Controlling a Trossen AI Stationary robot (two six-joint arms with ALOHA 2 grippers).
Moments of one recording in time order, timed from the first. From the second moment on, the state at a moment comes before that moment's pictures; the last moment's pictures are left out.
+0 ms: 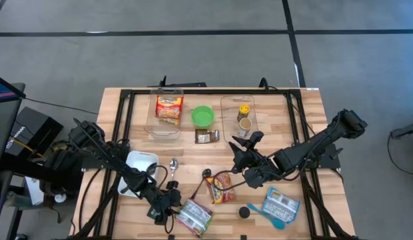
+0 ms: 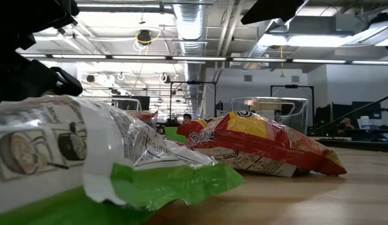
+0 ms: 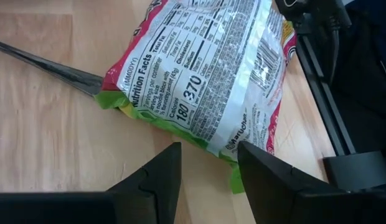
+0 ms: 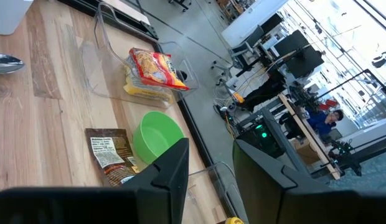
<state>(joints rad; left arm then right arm) -0.71 1.69 0.73 0.14 -0.15 -0.51 0.49 1.49 1.06 -0.34 1.23 -0.05</state>
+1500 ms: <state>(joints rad) -0.55 1.69 0.73 0.13 -0.15 -0.50 0.50 1.49 1.06 -0.34 1.23 -0.05</state>
